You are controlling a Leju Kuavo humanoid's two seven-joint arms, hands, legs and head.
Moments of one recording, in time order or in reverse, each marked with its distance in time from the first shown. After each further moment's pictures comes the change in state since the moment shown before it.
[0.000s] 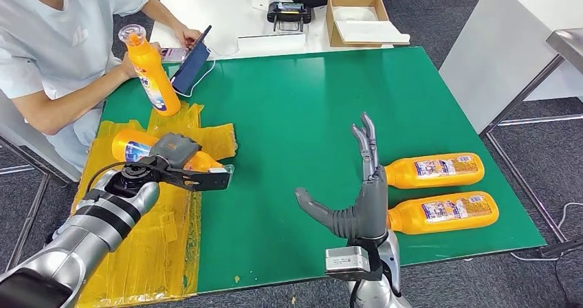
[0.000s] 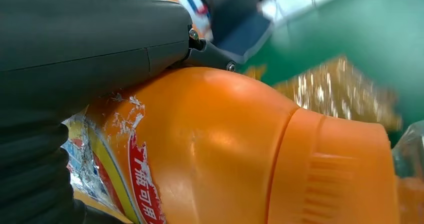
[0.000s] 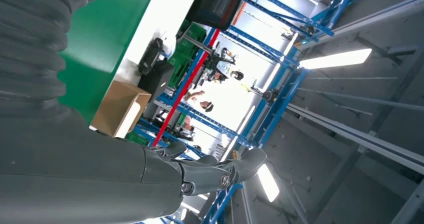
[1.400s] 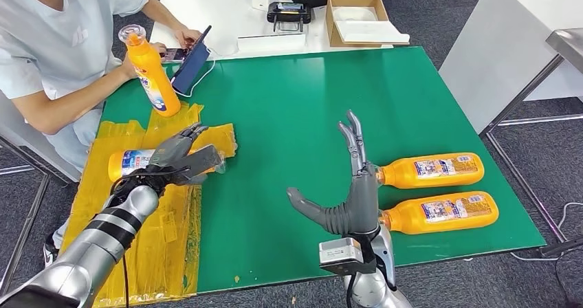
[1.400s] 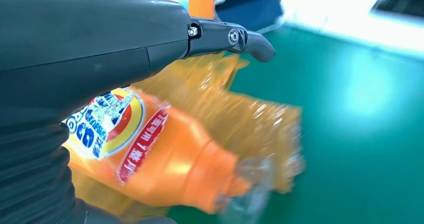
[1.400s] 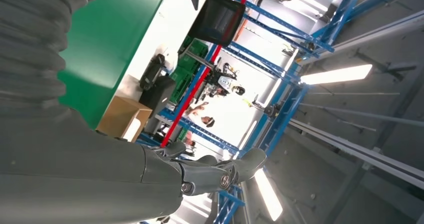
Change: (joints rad) left arm 0.120 -0.054 0.191 -0.029 0.489 0.198 -0.106; right arm -0.036 -0.011 0.035 0.040 -0.032 0.027 0.021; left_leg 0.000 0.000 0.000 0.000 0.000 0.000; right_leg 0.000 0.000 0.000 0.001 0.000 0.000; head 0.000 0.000
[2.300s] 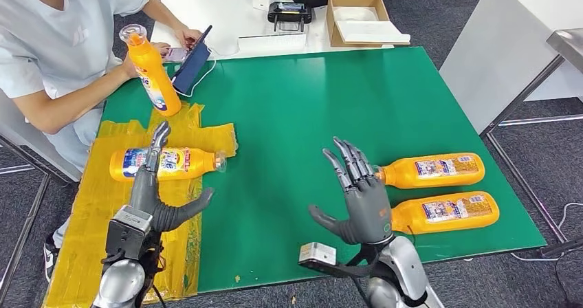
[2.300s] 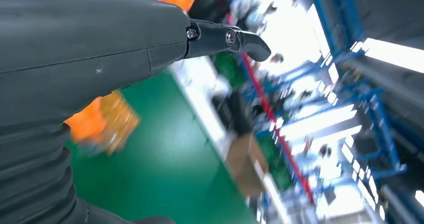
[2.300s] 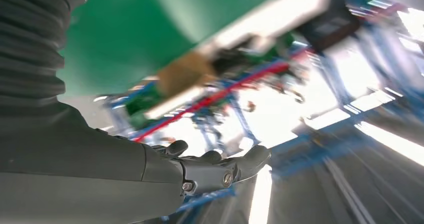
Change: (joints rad) left arm 0.572 -0.132 0.164 -0.837 0.378 0.108 -0.282; right arm 0.075 -0.158 -0.087 0.007 0.493 0.091 0.272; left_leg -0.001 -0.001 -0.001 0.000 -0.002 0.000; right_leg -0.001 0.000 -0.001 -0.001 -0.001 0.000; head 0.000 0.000
